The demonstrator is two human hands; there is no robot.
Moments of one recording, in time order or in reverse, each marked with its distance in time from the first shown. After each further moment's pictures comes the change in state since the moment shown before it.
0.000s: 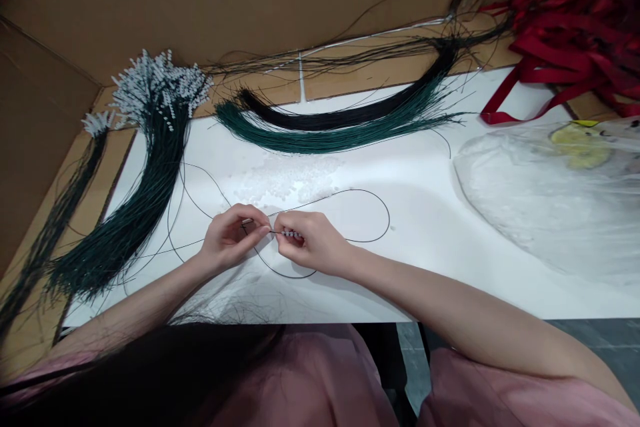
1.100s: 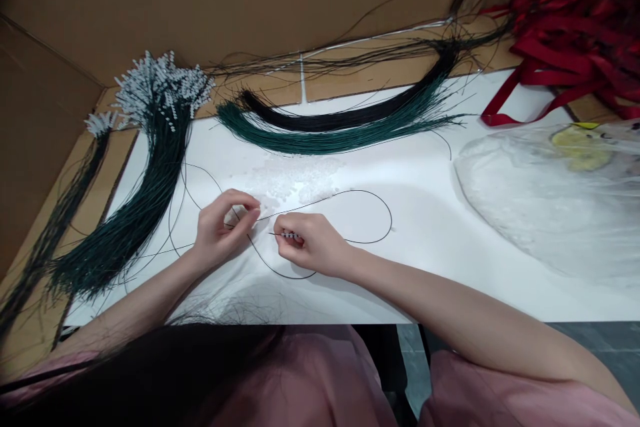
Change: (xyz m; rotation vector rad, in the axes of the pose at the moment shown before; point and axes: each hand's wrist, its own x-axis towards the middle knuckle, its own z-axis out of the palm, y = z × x) left_hand 0.010 0.004 -0.014 0.366 0.111 0.101; right_hand 0.000 -0.002 -0.001 0.001 -0.030 0.014
